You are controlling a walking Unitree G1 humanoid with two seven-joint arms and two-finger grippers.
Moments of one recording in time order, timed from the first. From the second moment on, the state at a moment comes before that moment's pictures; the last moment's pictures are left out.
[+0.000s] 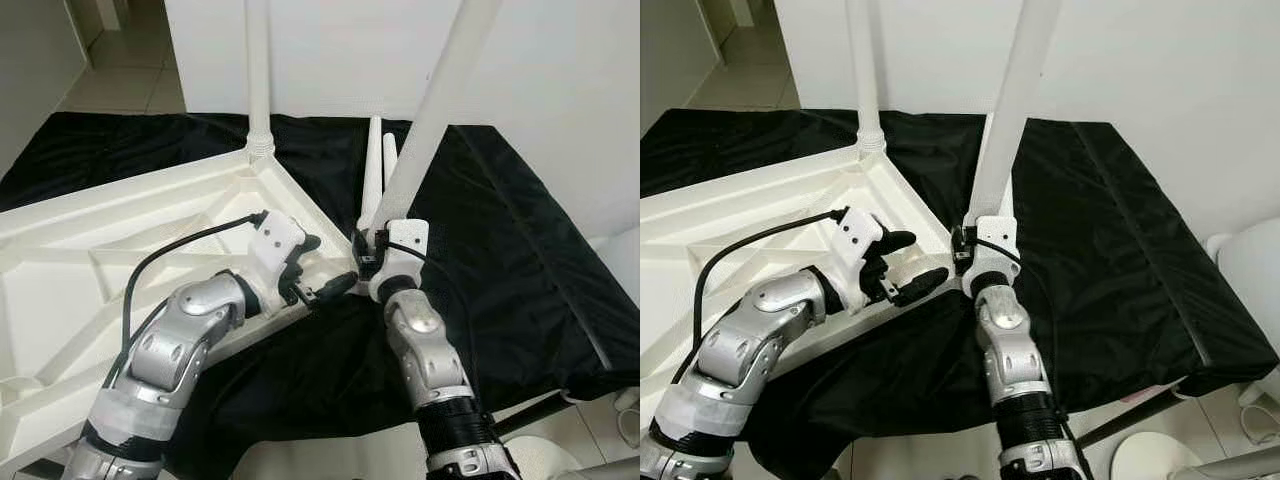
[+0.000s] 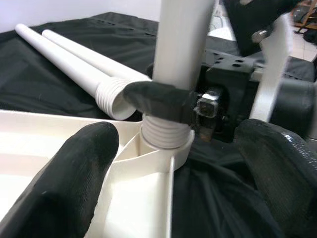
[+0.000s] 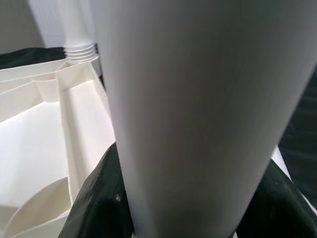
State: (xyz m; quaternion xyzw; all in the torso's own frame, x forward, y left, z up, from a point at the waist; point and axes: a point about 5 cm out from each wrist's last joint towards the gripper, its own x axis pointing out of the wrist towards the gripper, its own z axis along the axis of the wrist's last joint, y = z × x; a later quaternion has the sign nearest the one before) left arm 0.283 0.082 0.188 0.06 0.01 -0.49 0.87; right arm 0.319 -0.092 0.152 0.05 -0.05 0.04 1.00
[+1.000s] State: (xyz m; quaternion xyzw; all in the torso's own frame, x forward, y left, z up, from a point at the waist) left arm 0.286 0.085 0.191 0.07 0.00 -0.48 0.87; right arm 0.310 -0.109 0.163 0.03 -0.05 0.12 0.99
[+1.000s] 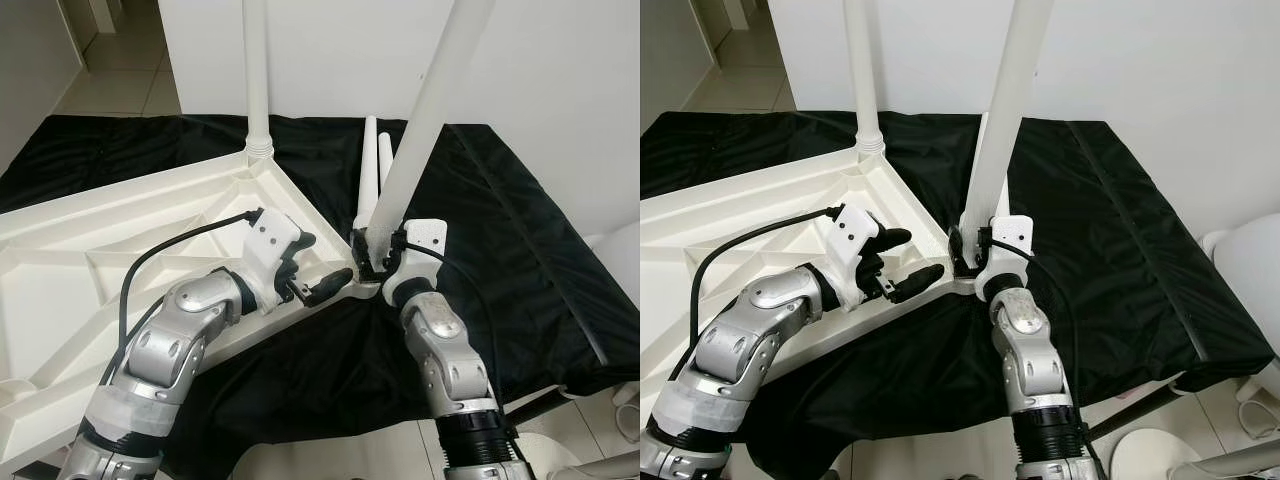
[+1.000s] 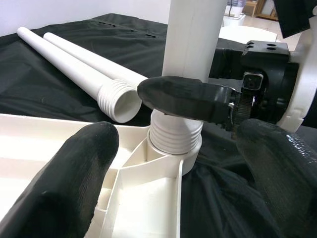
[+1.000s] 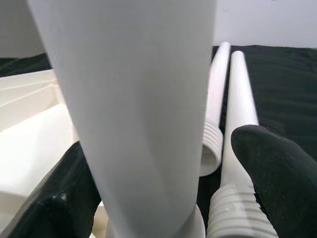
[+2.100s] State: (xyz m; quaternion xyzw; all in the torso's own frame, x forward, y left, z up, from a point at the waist) left arm 0.282 0.078 0.185 0.12 0.00 -0.49 0.87; right arm 0.343 -0.145 0.154 -0.06 -0.03 0.38 0.92
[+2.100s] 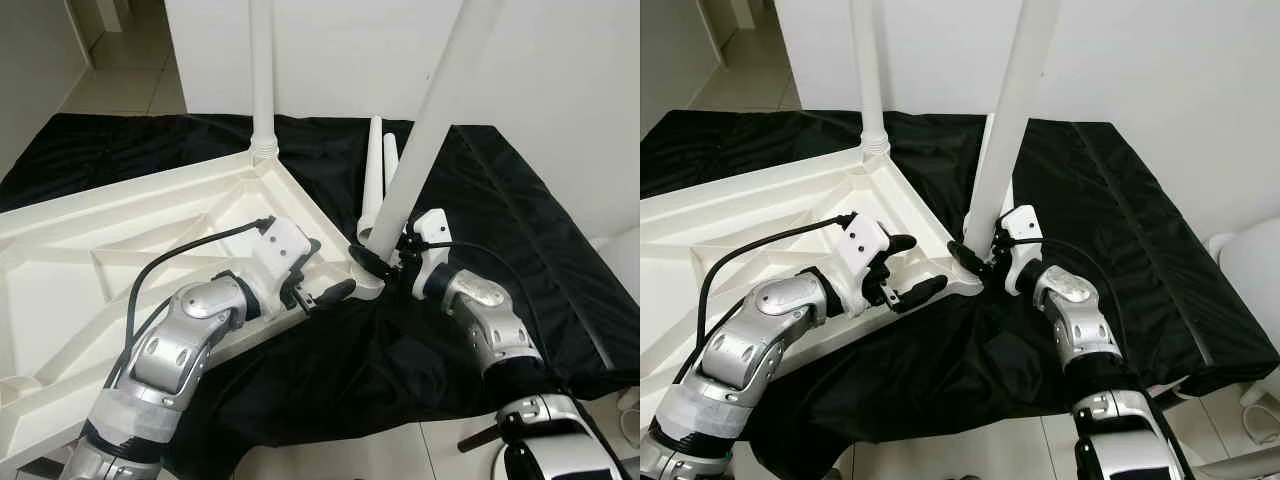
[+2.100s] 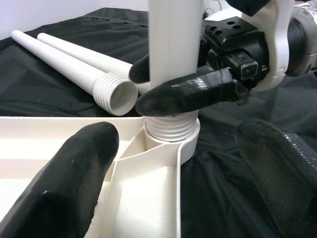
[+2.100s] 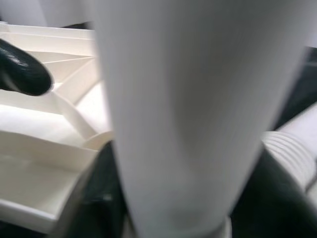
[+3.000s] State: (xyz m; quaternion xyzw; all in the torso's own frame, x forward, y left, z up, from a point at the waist) left arm 0.278 0.080 0.175 0.12 0.01 -0.48 0.87; right arm 0.333 -0.116 0.151 0.02 -0.05 0.20 0.98
